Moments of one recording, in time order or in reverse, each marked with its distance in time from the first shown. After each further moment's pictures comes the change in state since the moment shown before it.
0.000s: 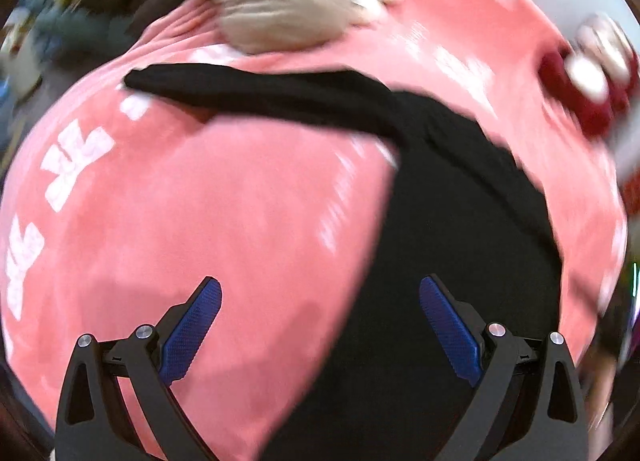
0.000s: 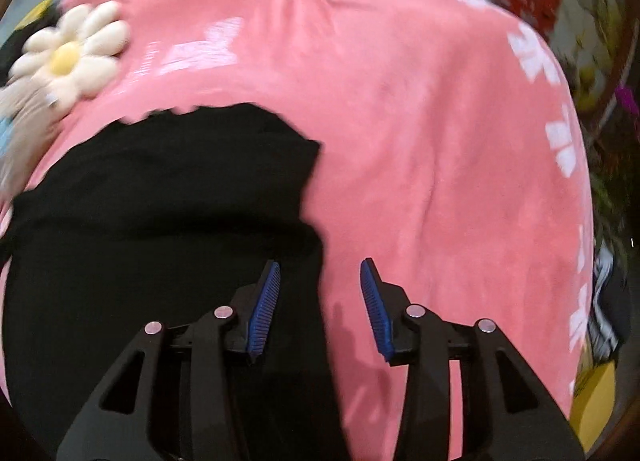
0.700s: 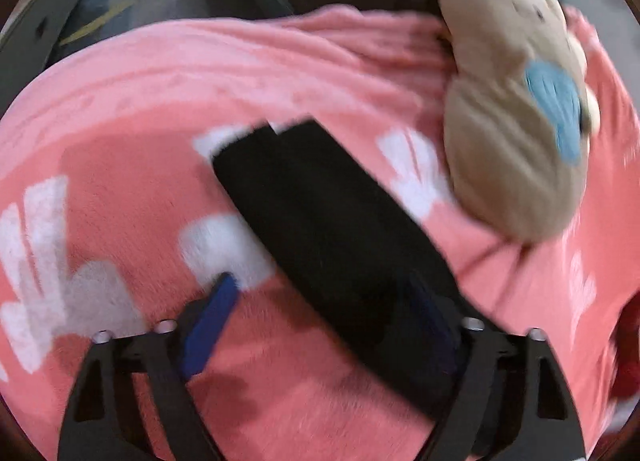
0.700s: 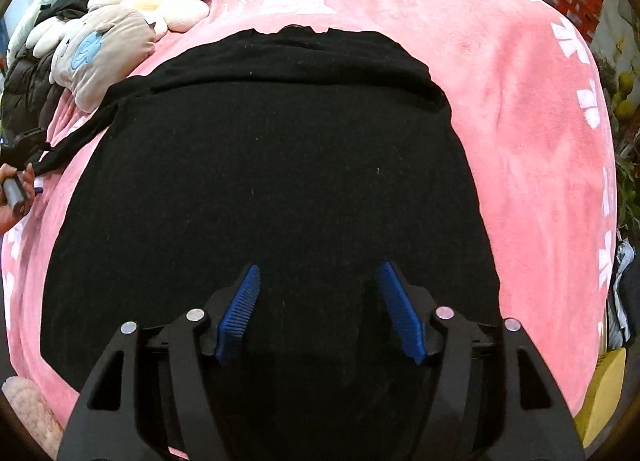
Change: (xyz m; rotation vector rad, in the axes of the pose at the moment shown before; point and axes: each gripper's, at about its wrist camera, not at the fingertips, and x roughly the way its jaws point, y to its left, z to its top) left arm 0.120 0.180 0.172 -0.567 -0.135 0.164; right arm -0.073 0.083 -0.112 -0.070 0.110 0.115
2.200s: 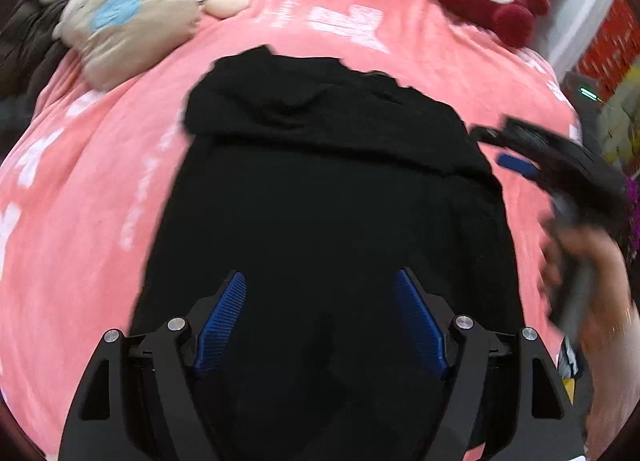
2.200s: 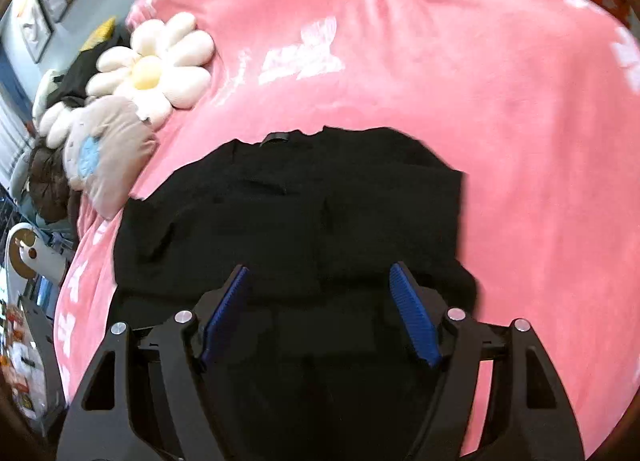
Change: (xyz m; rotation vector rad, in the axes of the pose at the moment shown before) left arm -0.181 -0.132 -0.349 0.935 0.187 -0.276; right arm 0.081 -0.049 0.191 0.090 -0.054 0.216
